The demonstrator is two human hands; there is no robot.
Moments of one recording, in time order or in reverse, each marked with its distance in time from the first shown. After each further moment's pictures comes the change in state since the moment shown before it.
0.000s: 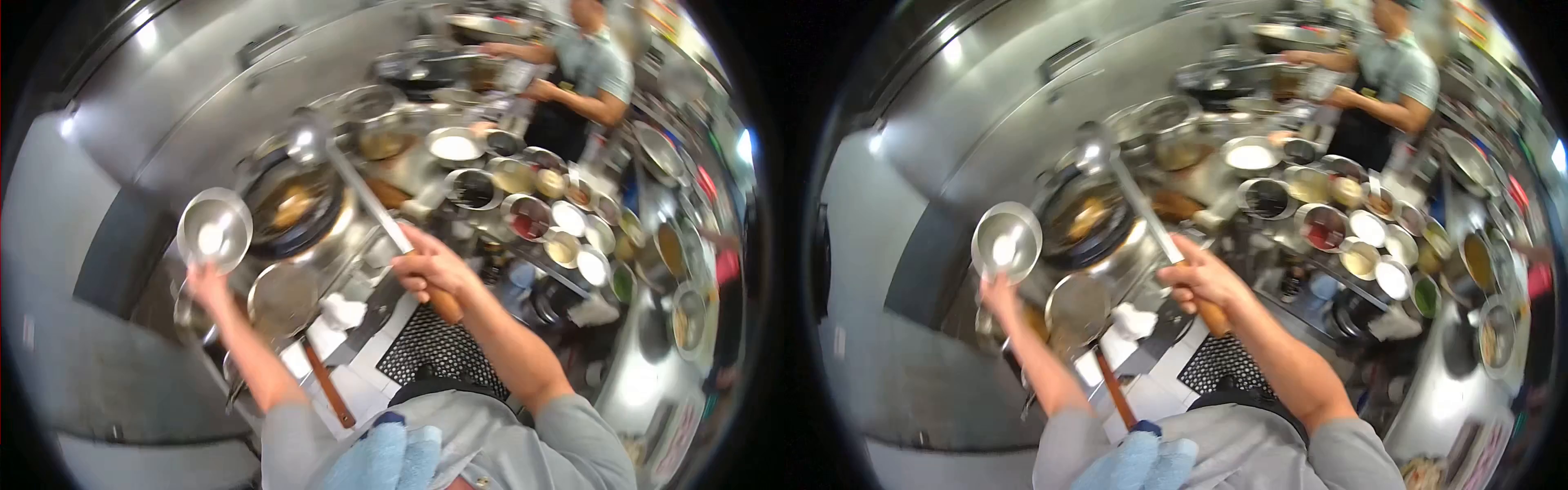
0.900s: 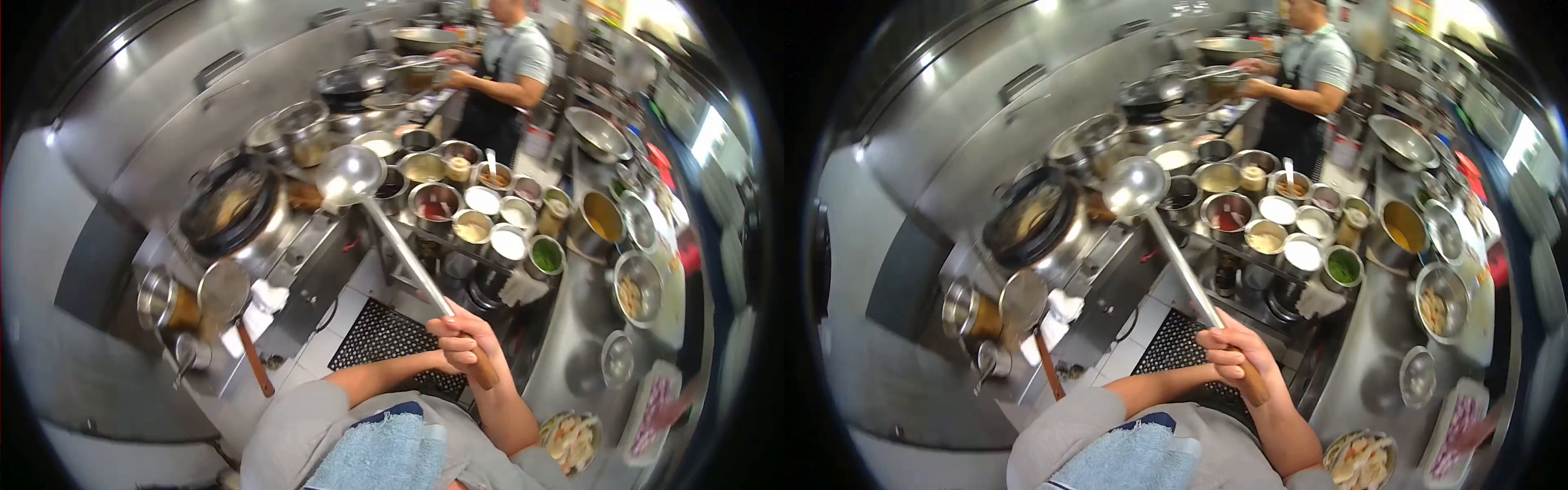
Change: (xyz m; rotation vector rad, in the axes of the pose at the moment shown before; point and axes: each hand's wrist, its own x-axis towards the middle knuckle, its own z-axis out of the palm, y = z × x) left_hand -0.635 -0.105 0.166 -0.371 -2.207 -0.189; right_hand -0.310 0.016 -0.067 0.874 -0.057 -0.043
